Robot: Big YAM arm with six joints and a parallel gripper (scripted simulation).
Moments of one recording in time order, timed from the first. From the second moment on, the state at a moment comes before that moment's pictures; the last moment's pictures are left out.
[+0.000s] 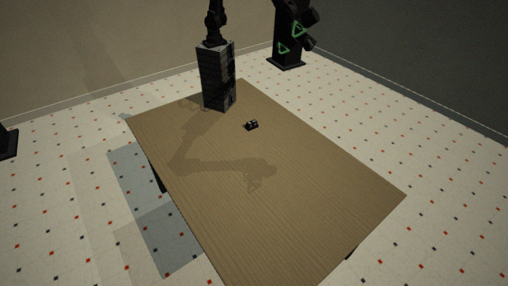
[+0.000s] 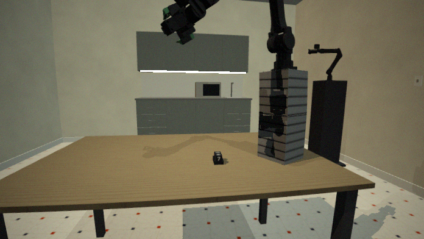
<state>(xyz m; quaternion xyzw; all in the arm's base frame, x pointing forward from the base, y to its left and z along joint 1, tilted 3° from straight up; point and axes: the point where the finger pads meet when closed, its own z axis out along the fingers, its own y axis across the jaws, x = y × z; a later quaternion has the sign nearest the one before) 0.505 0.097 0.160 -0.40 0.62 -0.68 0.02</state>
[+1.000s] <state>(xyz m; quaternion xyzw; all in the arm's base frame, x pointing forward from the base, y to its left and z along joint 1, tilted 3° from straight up) 0.511 0.081 0.058 -0.45 0.69 -0.57 0.08</state>
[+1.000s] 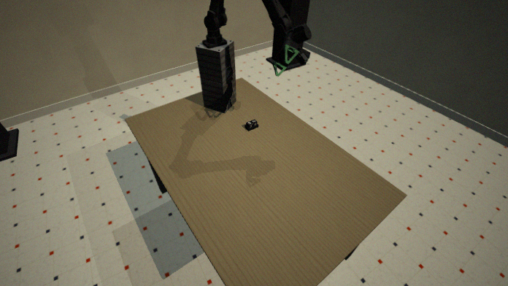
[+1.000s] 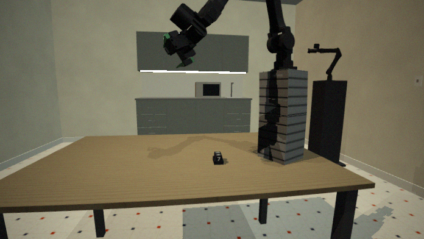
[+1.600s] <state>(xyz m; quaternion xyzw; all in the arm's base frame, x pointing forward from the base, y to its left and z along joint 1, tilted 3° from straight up) 0.463 0.039 -0.107 -0.36 0.86 -0.35 0.11</state>
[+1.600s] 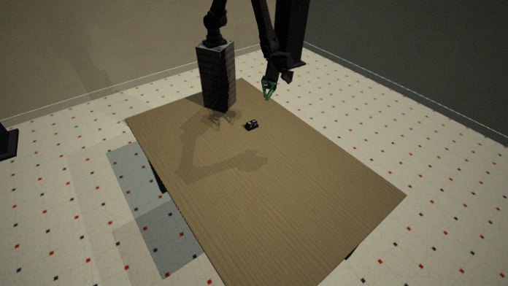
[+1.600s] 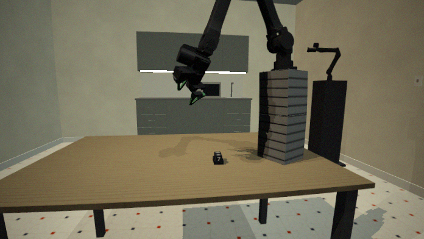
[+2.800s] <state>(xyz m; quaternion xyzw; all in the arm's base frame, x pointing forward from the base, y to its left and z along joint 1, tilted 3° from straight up) 0.317 0.032 -0.248 -0.02 1.00 -0.02 0.01</state>
